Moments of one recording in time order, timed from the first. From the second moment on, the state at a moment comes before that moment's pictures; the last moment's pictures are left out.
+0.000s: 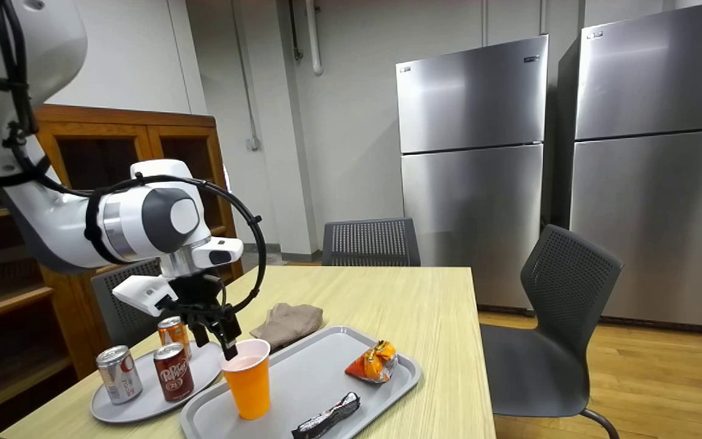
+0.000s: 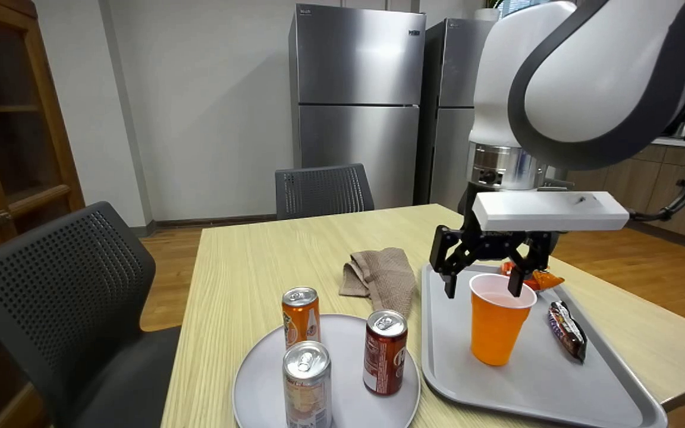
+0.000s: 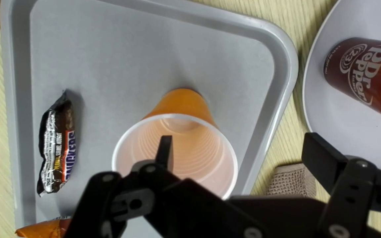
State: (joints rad) arm 0.09 -0.01 0.14 -2.73 -0.17 2.77 0.62
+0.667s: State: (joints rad) arm 0.11 0.10 0.09 -2.66 -0.17 2.79 0.63
